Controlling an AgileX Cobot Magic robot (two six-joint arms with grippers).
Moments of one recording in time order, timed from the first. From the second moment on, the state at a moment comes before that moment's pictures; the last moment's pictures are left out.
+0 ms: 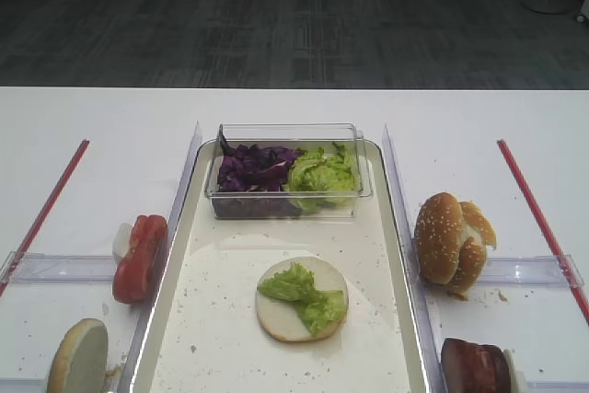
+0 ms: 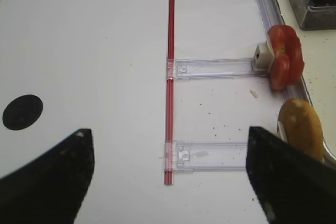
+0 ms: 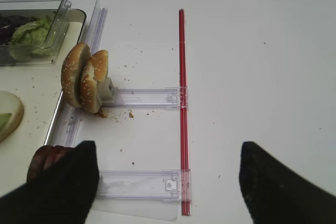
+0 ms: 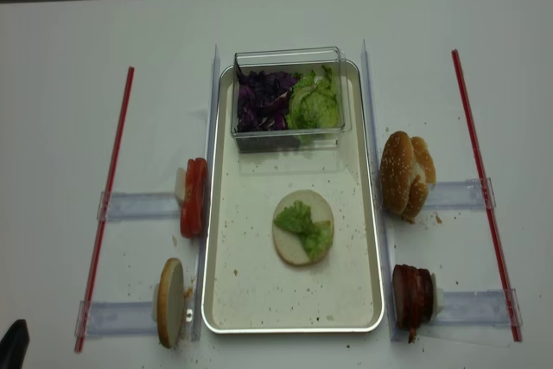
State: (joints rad) left arm -0.02 -0.02 -0.49 0.12 1.19 -0.09; right arm -0.07 -0.02 -0.48 0.13 1.13 -0.07
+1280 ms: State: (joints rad) left arm -0.02 0.20 -0.49 0.12 1.19 -0.10; right arm -0.07 -0.02 -0.48 0.13 1.13 -0.07
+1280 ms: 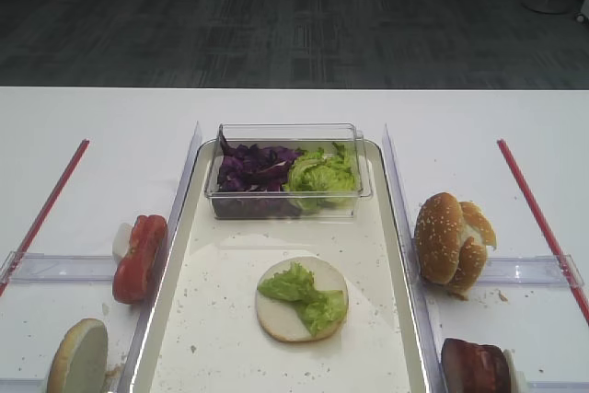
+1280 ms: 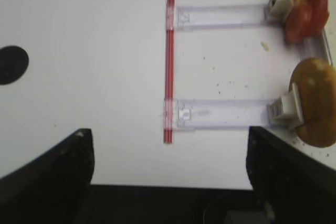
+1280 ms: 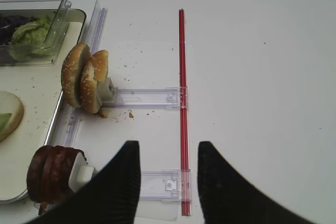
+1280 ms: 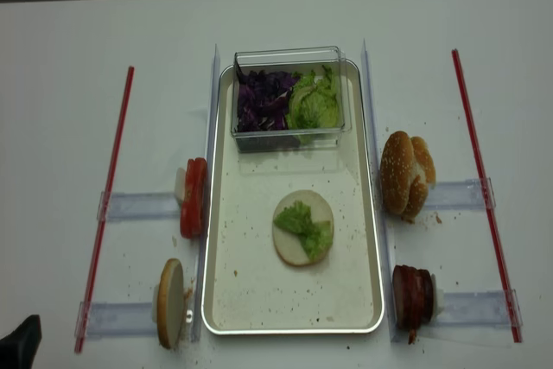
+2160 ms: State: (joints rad) left arm -0.02 0.98 -0.50 0.09 1.15 -0.10; right arm -0.07 -0.02 -0.48 0.13 1.13 -0.08
